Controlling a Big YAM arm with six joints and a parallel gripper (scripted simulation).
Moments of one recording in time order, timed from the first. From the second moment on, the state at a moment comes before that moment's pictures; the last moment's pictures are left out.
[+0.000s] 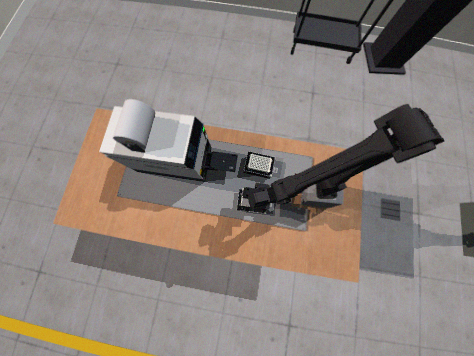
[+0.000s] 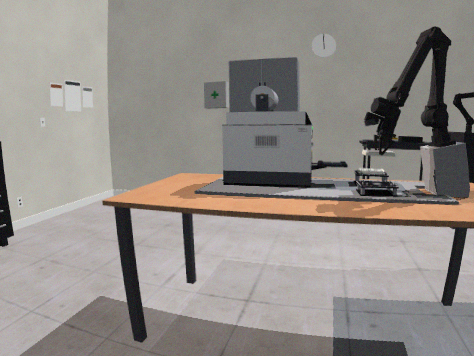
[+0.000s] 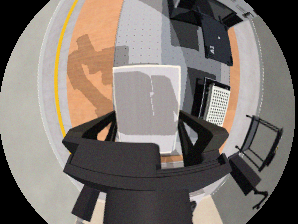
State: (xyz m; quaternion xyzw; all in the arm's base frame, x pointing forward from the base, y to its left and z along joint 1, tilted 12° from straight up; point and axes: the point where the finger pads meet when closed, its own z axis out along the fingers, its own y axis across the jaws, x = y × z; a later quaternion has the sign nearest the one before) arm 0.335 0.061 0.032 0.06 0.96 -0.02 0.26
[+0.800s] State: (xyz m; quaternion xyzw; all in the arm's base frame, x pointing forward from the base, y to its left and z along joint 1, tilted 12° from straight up) arm 0.338 0.060 0.025 0.06 0.96 -0.02 0.26
